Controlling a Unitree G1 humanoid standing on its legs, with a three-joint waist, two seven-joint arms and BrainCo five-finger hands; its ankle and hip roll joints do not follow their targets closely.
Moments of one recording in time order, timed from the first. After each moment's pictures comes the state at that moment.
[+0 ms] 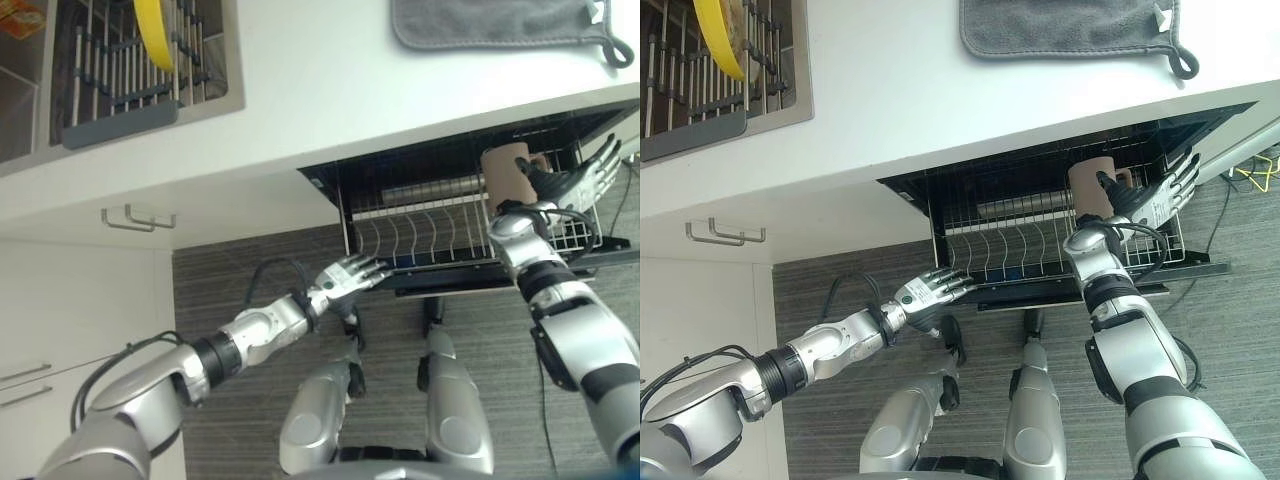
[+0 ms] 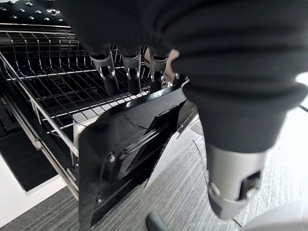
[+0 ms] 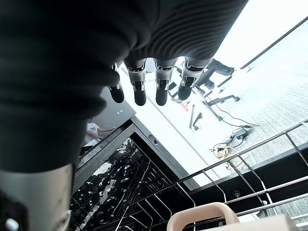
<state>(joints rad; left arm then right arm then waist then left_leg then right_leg) -0.60 0.59 -1.06 0.33 0.77 -0.11 0.31 -0.95 -0.46 0.30 1.10 0.10 -0.05 -1.18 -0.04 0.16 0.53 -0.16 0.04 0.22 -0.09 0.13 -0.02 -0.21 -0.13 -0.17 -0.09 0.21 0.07</state>
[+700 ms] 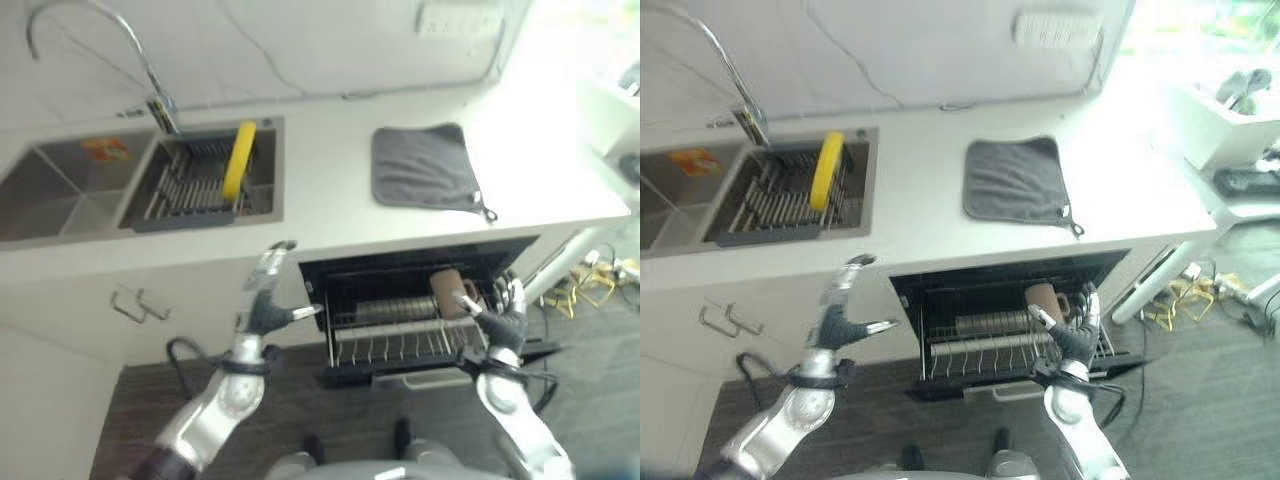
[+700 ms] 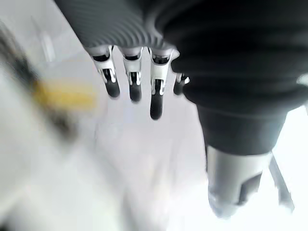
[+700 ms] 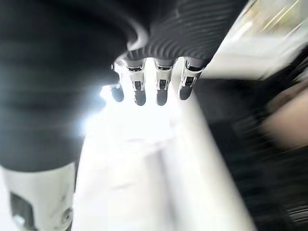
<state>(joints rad) 0.20 0.50 -0.20 -0.08 0.27 -0.42 0.67 0.21 -0.41 0.27 -0.20 0.34 -0.31 -0.64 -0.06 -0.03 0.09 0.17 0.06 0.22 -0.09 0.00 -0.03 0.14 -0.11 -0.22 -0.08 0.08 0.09</state>
